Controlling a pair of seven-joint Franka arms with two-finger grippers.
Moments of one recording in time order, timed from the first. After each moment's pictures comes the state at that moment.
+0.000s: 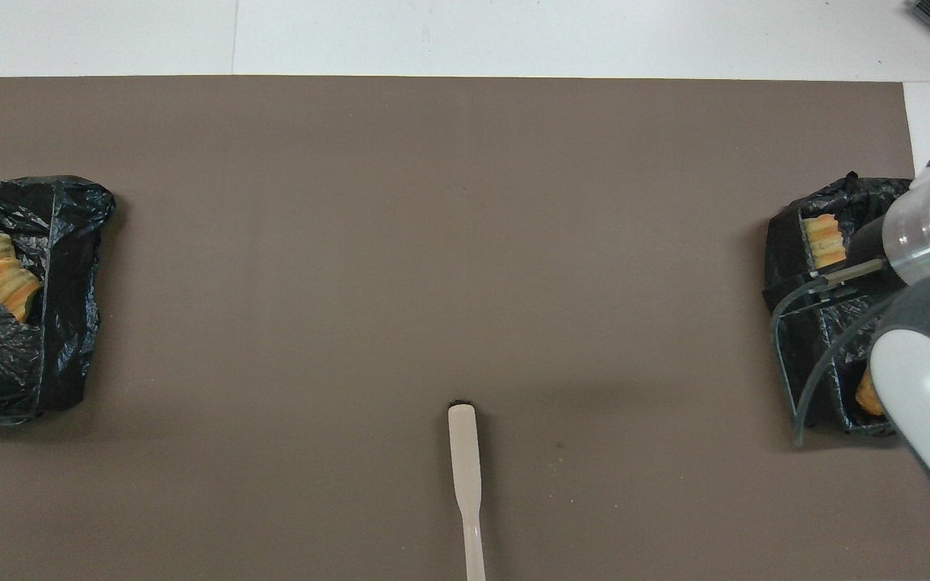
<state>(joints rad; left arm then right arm) 0.46 0.13 -0.09 -1.62 0.68 1.95 1.65 0.05 -0.01 -0.05 -1.61 -0.06 1.55 -0.12</state>
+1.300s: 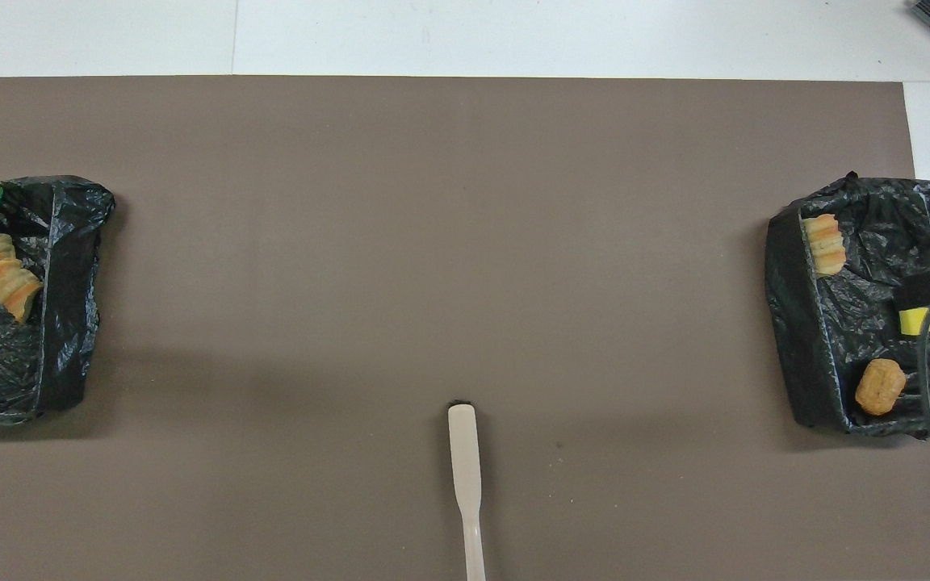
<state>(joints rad) 0.17 0.10 -0.09 -1.54 1.04 1.77 1.60 0.06 -0.06 -0.12 -1.56 -0.05 1.46 -0.11</state>
